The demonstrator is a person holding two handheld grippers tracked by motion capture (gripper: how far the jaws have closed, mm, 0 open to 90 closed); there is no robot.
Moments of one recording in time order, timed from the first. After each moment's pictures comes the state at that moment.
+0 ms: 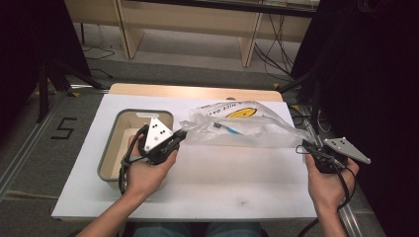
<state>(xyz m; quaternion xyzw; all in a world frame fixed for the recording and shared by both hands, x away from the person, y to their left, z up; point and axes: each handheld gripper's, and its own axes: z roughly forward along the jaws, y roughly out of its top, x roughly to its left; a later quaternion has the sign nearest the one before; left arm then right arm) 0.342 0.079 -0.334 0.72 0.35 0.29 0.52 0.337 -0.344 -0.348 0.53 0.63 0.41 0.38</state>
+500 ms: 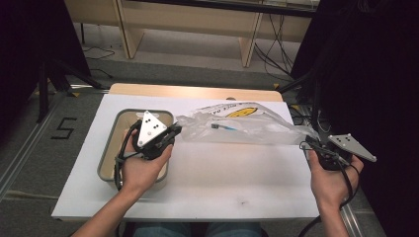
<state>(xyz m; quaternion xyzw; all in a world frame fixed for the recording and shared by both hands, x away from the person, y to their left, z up) 0.346 0.088 -0.326 0.71 0.36 0.30 0.53 0.338 -0.346 -0.338 0.53 0.62 0.42 0.39</state>
